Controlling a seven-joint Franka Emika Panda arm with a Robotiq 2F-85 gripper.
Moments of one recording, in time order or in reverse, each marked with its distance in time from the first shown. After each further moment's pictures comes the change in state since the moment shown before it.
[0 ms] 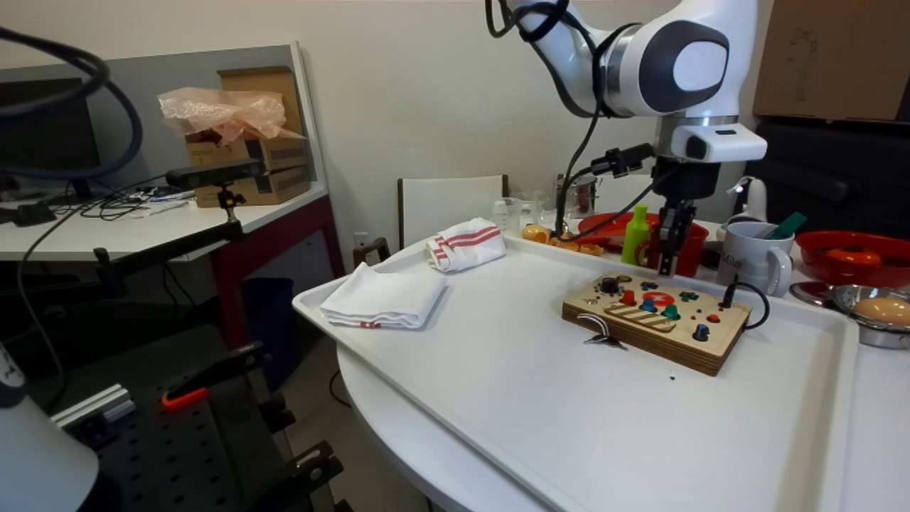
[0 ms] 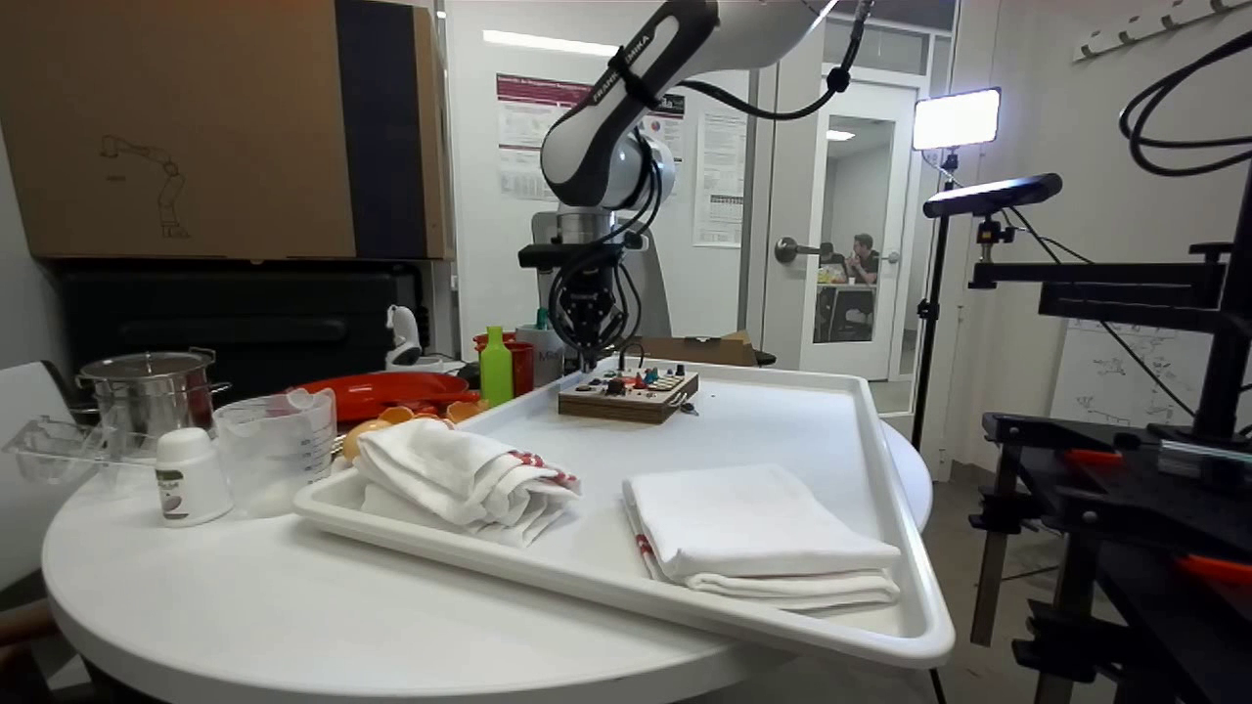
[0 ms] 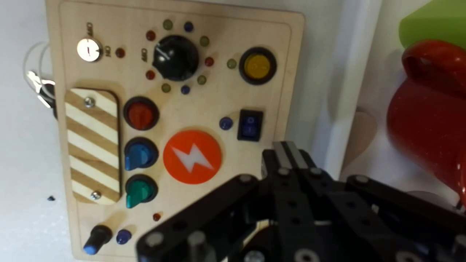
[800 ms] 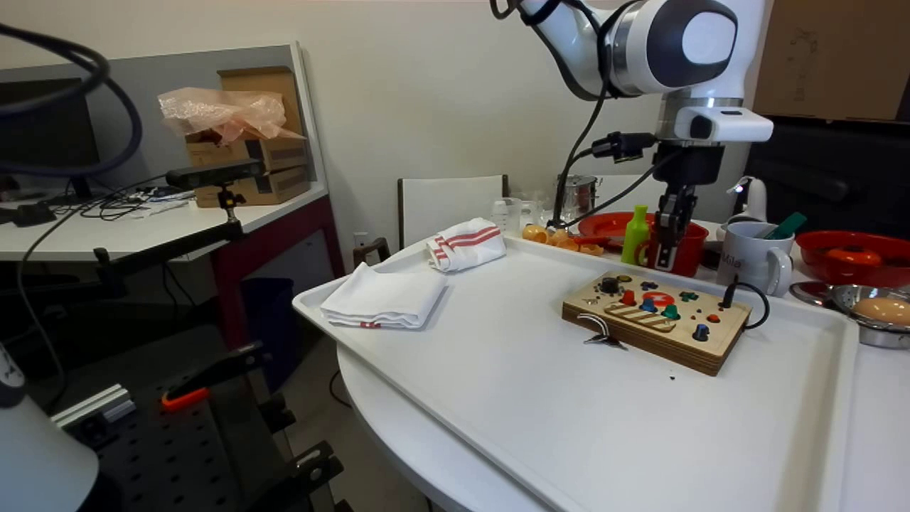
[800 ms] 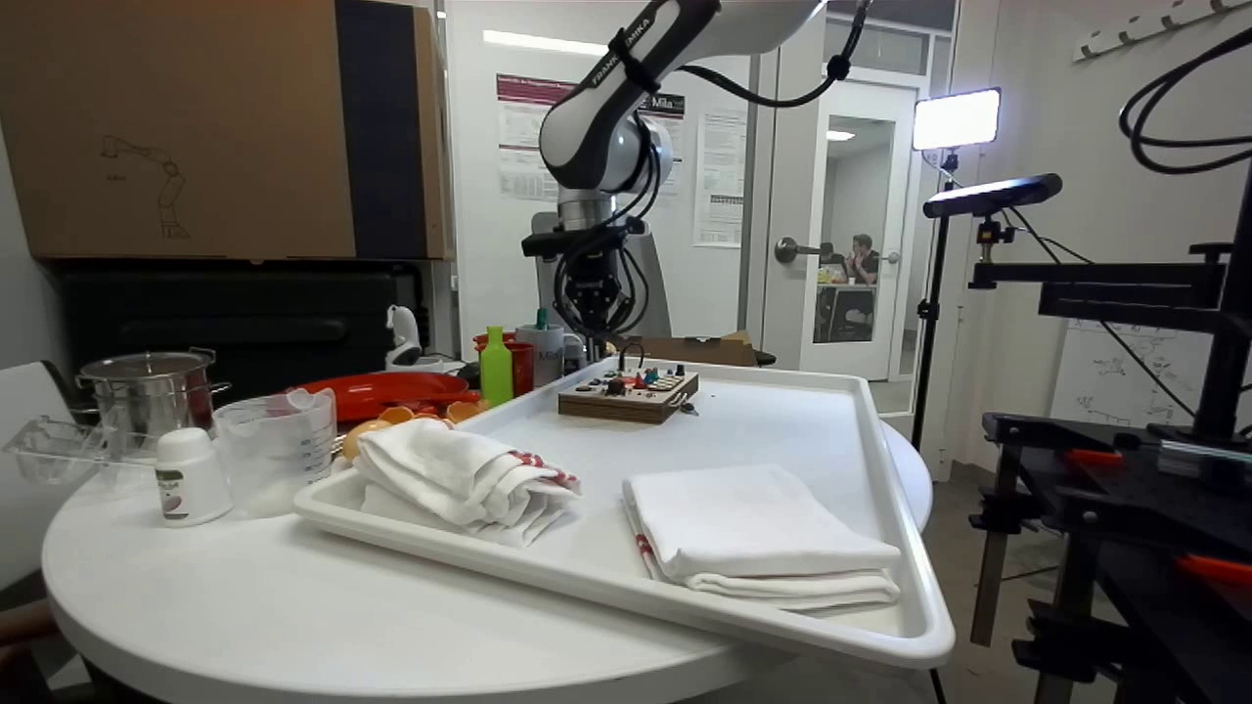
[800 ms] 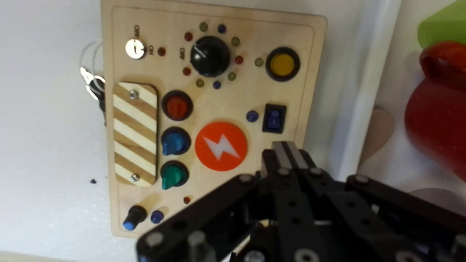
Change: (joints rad) arm 0.014 -0.026 -0.026 0.017 -0.012 -0.117 0.005
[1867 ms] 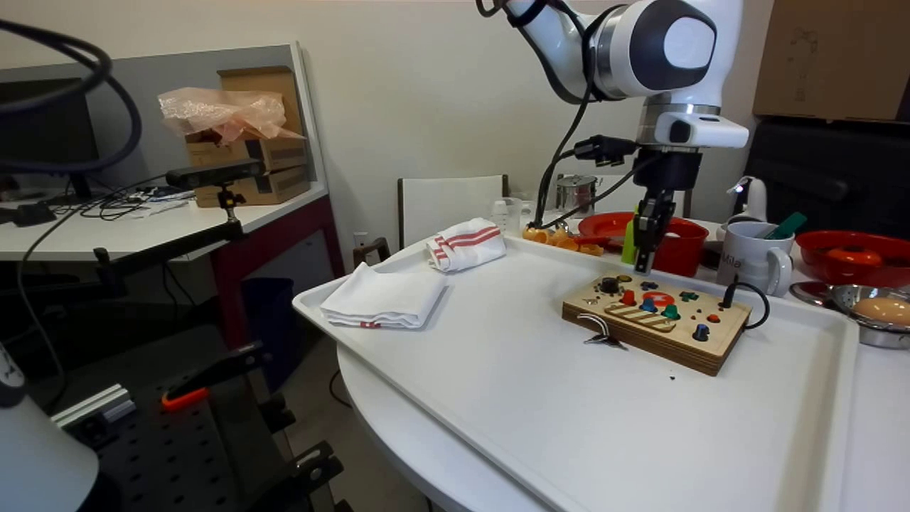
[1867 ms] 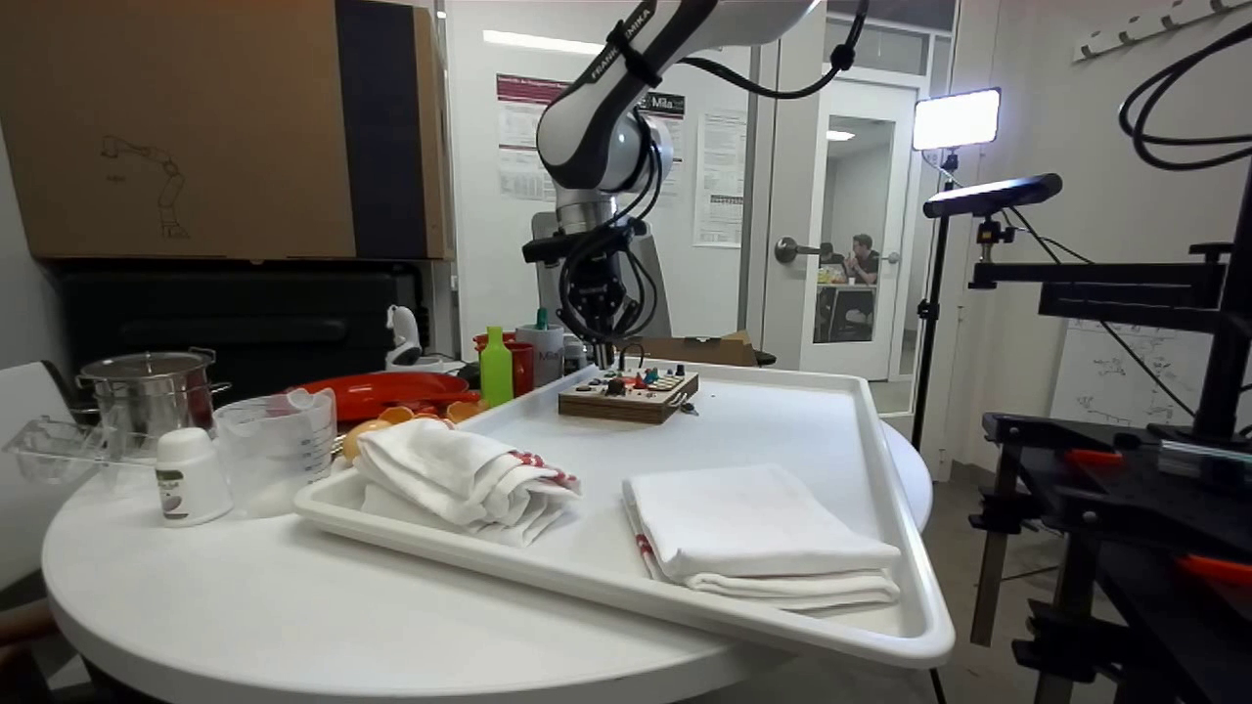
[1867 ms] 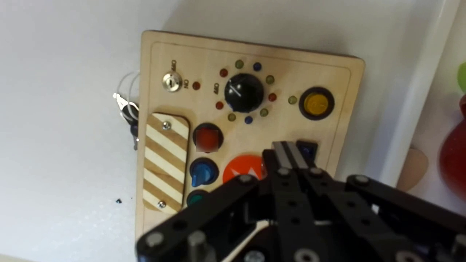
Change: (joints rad) arm 0.026 -0.028 0.001 -0.062 -0.014 -0.028 0.001
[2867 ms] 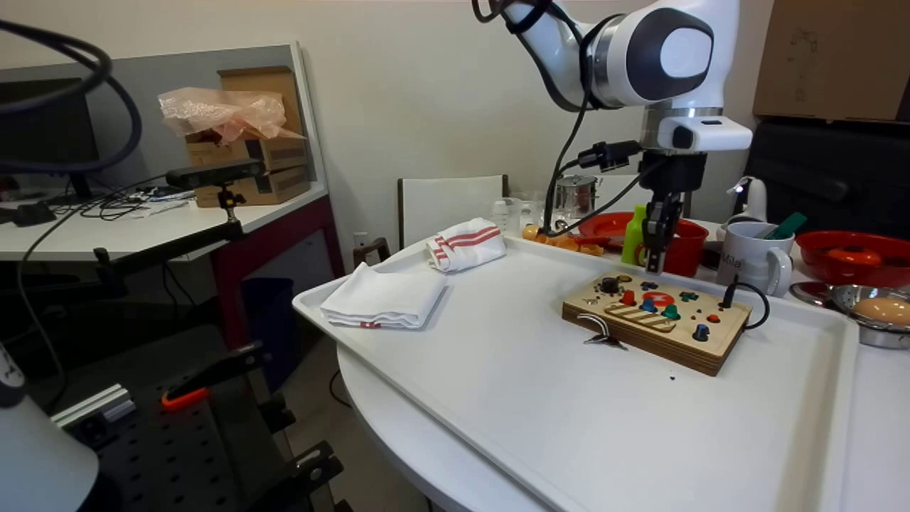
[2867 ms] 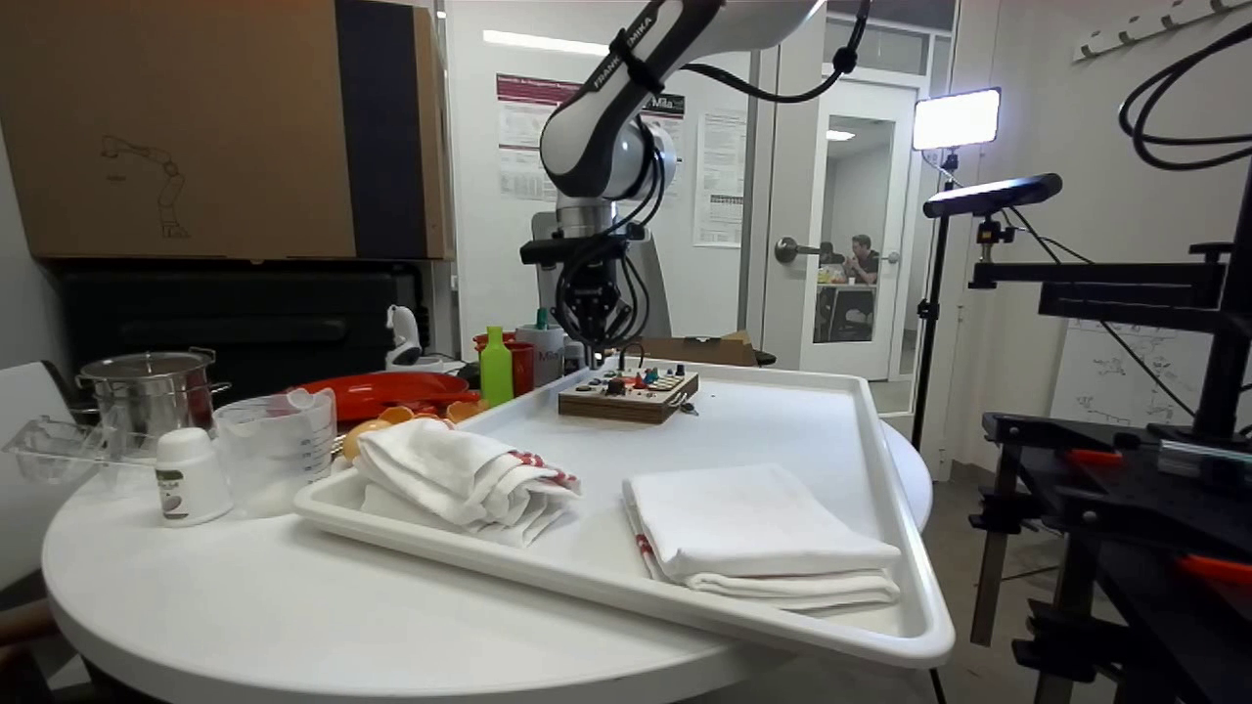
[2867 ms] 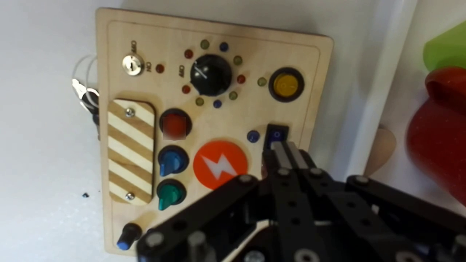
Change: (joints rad) arm 0.000 0.002 0.000 -0.023 0.000 0.118 0.000
